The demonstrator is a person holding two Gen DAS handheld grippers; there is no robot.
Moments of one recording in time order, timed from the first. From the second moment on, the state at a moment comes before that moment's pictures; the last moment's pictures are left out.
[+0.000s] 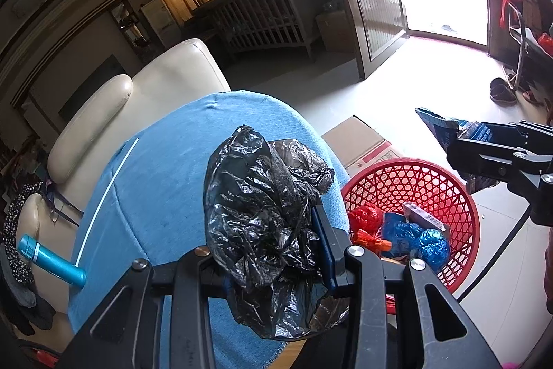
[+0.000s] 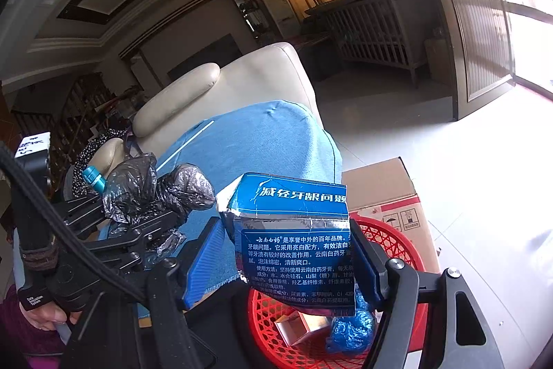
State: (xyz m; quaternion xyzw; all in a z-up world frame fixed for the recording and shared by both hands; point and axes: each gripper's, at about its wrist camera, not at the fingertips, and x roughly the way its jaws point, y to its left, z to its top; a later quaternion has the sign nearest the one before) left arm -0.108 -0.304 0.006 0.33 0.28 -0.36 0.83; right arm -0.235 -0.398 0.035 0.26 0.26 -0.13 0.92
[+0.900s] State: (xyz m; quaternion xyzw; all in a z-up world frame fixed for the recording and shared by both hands) left arm -0.108 -0.317 -0.002 0.35 0.29 -0.36 0.81; right arm -0.237 -0.409 0.026 0.28 0.27 -0.14 0.91
